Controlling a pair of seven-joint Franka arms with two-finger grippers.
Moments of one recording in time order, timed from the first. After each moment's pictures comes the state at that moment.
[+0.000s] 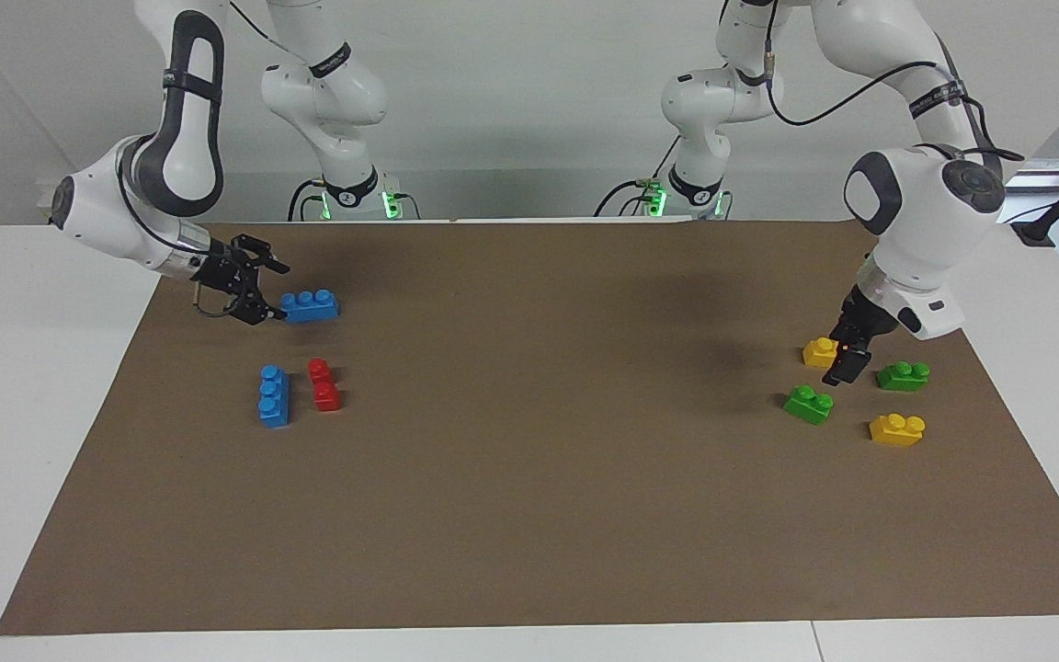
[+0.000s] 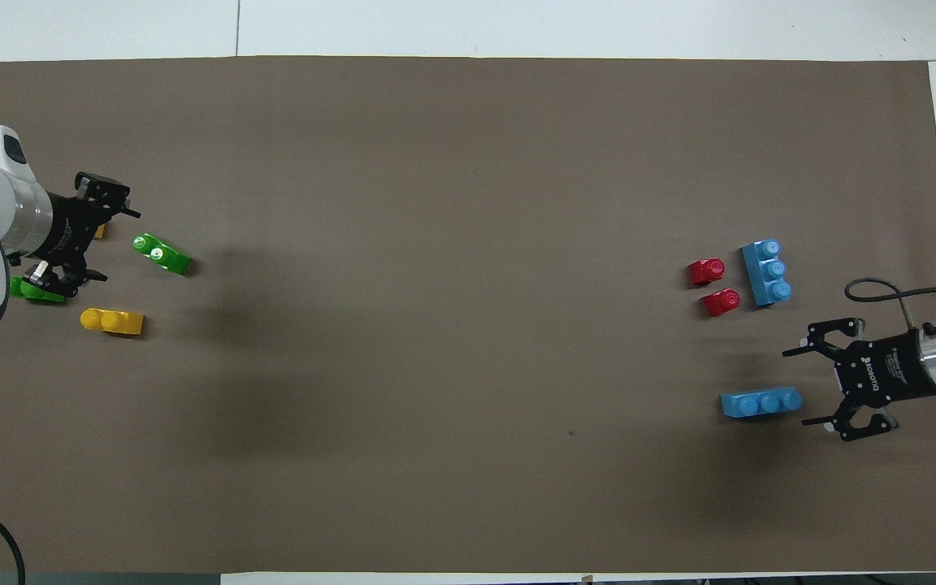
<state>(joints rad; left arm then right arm) 0.08 0.16 -0.05 -1.91 -0.03 2.13 -1.00 -0.18 -0.04 -0.16 -2.34 0.45 1.85 0.93</state>
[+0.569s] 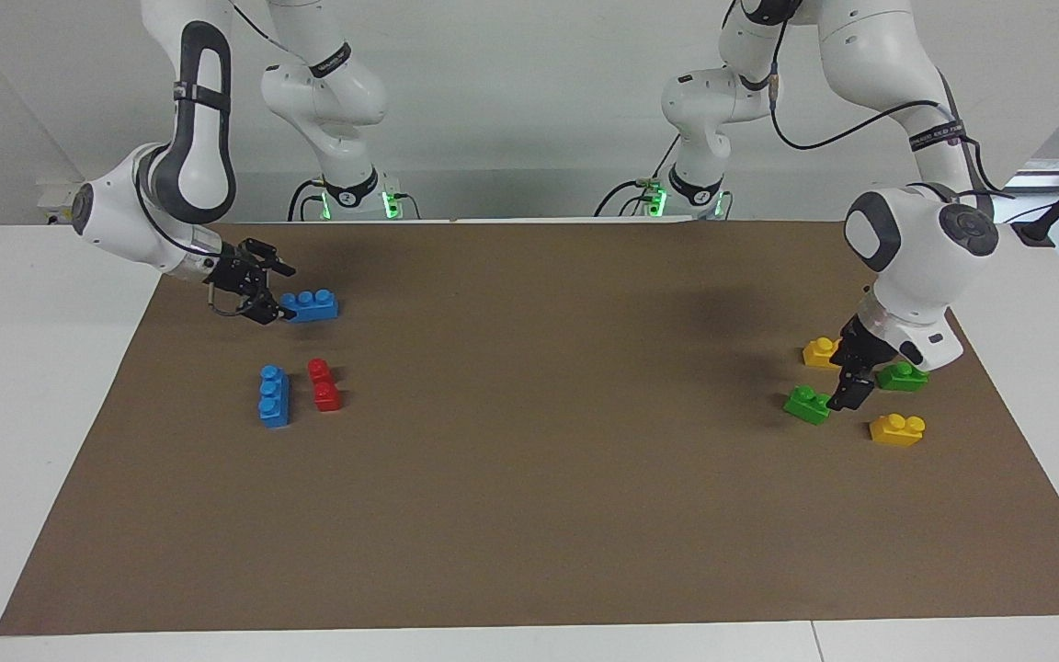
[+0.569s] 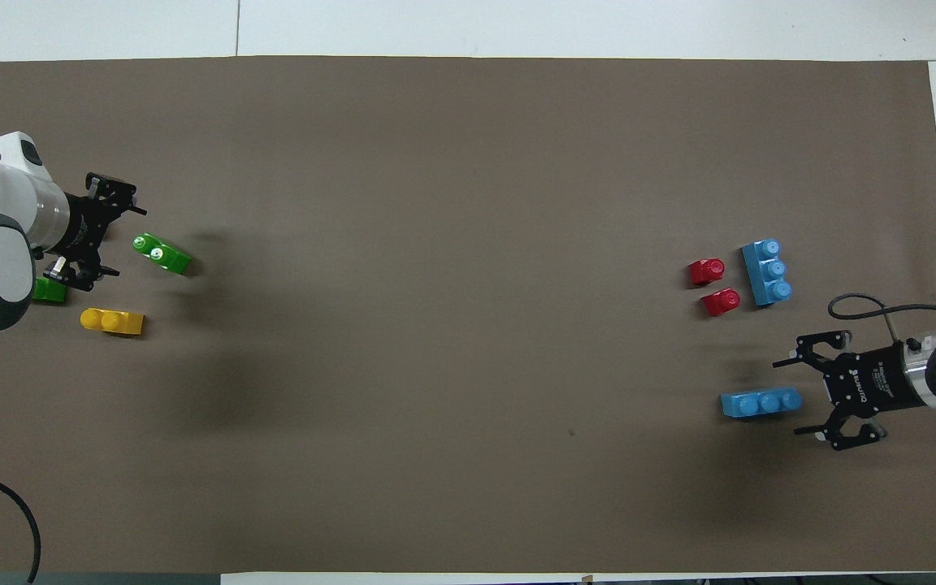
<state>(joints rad) 0.09 0.26 -0.05 -1.91 -0.03 2.23 -1.04 -0.18 -0.05 -0.16 -2.40 0.45 1.90 0.87</state>
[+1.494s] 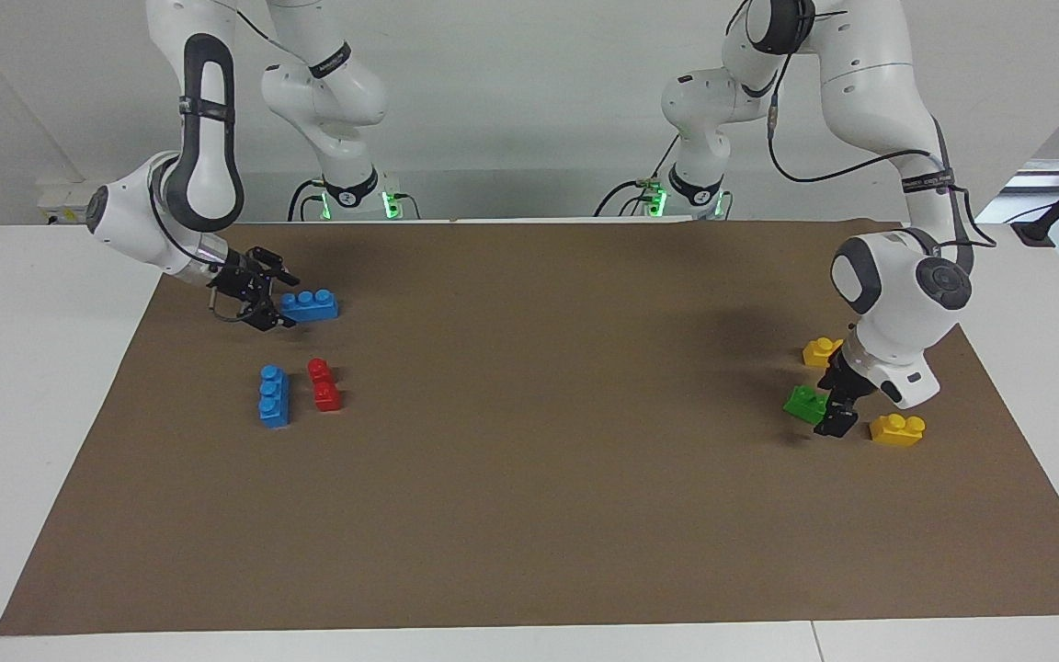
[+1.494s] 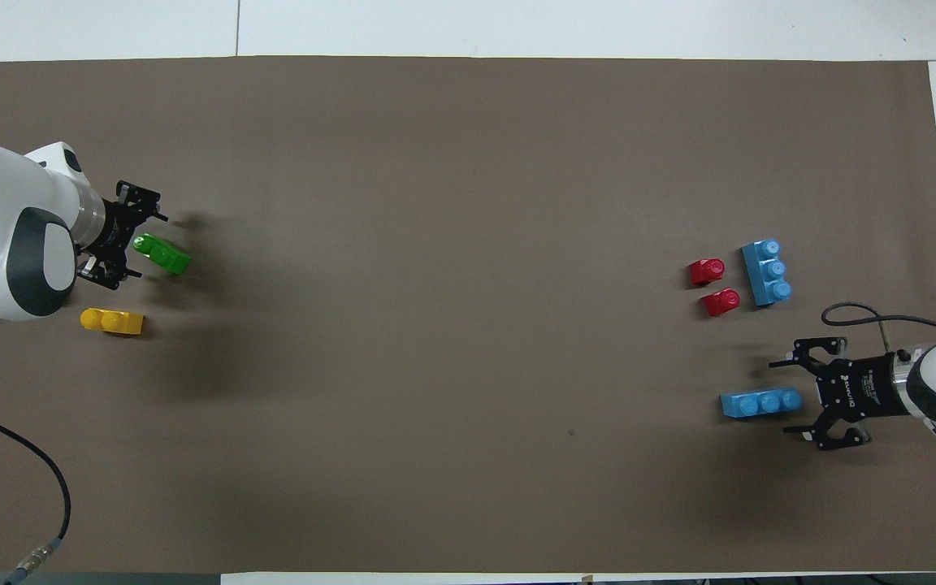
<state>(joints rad) 0.09 0.38 -0.05 -1.88 0.00 2.27 -1.06 -0.19 -0.03 -0.17 -2.47 0.51 2.05 0.83</state>
